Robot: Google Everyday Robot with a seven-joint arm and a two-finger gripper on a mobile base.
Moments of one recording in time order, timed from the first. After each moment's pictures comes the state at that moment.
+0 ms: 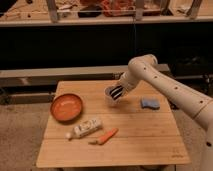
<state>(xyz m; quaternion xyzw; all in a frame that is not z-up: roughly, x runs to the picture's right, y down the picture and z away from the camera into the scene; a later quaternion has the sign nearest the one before) 0.097 0.017 0.834 -0.18 -0.20 -0.22 0.94</state>
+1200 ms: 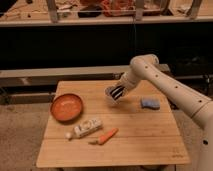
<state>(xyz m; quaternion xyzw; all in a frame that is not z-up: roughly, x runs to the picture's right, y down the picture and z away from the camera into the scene) 0.099 0.016 0.838 -0.18 -0.22 -0.24 0.93</state>
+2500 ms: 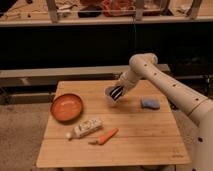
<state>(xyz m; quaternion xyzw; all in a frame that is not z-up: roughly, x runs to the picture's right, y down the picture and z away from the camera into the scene) 0.094 0.017 0.841 -0.19 -0.24 -0.28 0.91</state>
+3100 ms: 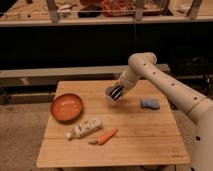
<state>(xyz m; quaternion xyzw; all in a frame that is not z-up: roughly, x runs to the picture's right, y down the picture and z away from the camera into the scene) 0.092 0.016 0.840 -0.19 -0.24 -0.29 0.91</state>
